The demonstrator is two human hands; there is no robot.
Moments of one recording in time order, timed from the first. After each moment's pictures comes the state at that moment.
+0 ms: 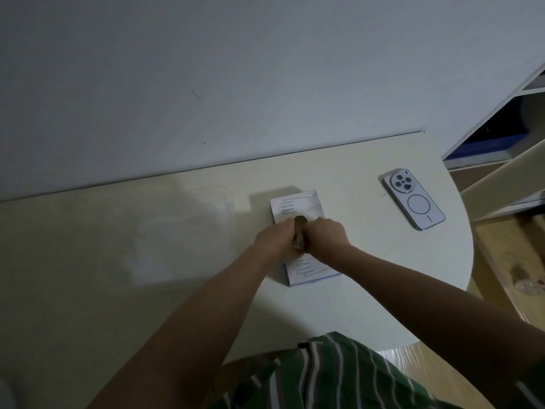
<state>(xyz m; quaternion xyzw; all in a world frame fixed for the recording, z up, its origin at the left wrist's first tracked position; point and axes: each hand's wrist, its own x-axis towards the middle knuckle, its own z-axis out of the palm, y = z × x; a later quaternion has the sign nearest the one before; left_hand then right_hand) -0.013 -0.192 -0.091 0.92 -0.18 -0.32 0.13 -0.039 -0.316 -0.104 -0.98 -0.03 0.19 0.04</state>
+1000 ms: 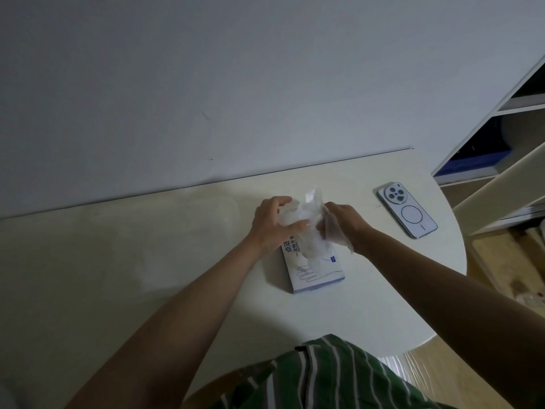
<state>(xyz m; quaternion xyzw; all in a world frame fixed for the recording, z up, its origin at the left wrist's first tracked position) -0.001 -0.166 -0.064 0.84 -0.10 -0.19 0.49 -0.032 -0.348 -0.053 -0.72 0.26 0.15 0.62</state>
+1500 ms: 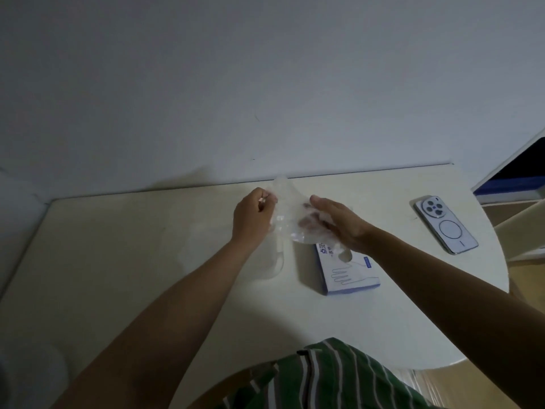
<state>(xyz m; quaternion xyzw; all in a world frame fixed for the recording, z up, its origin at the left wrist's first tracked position) 0.008 -0.078 -0.040 0.87 0.01 0.01 0.49 -0.020 -0.278 -0.030 -0.68 0.03 0.25 0.68</state>
